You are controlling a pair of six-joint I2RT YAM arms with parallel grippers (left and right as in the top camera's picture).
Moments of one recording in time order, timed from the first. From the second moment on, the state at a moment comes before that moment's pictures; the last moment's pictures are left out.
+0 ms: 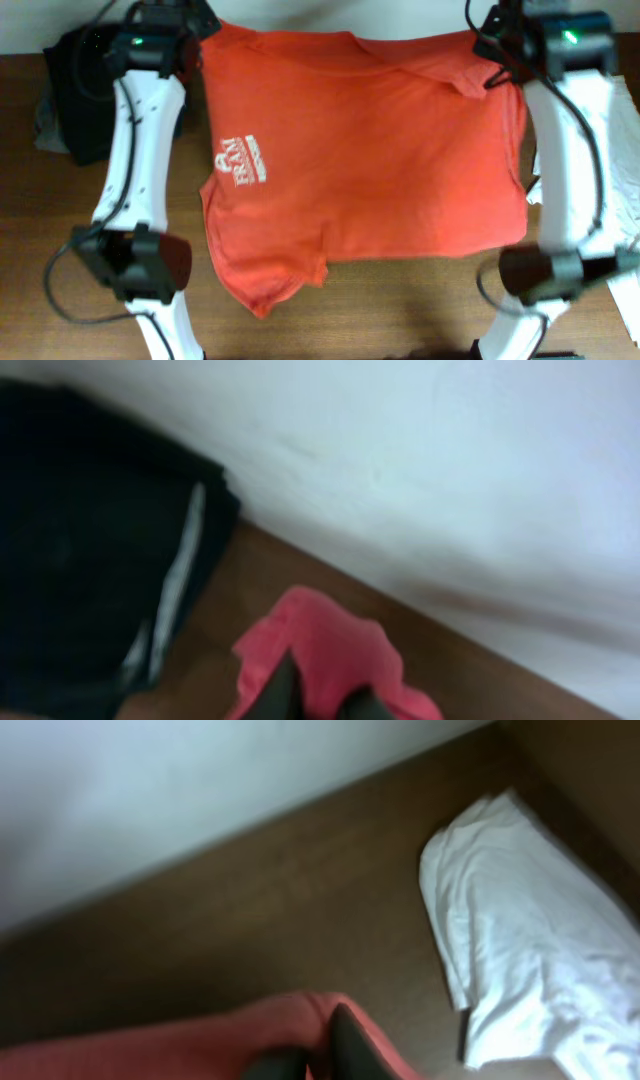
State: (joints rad) left arm -0.12 2.09 2.26 -0.79 -0.23 -0.56; right arm 0.07 1.99 2.39 -1.29 0.38 0.42
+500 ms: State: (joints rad) left arm -0.12 1.89 2.26 -1.23 -0.07 -0.41; right arm -0.10 2.01 2.42 -1.69 0.16 0.37
